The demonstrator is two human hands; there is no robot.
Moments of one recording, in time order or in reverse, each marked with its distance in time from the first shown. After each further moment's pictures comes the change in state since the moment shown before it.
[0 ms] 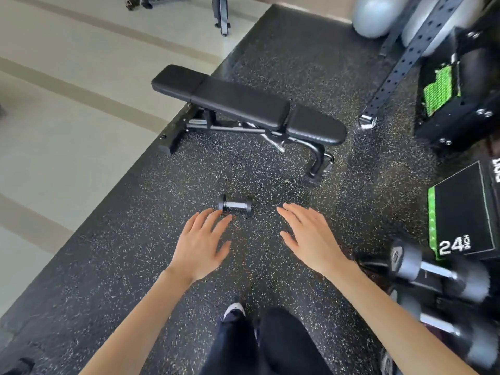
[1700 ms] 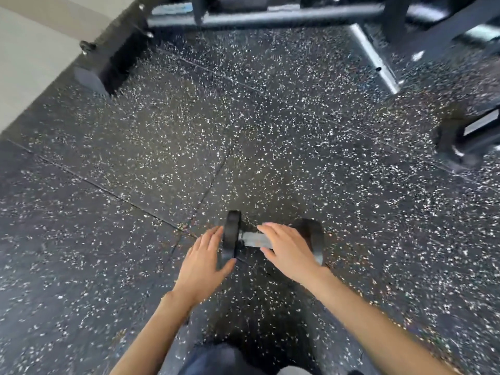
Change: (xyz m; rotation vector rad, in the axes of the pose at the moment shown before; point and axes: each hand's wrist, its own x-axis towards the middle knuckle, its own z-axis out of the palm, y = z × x) left_hand 0.363 -0.349 0.734 -0.390 -0.251 -0.309; right_hand 0.543 0.140 0.741 0.294 -0.246 -0.054
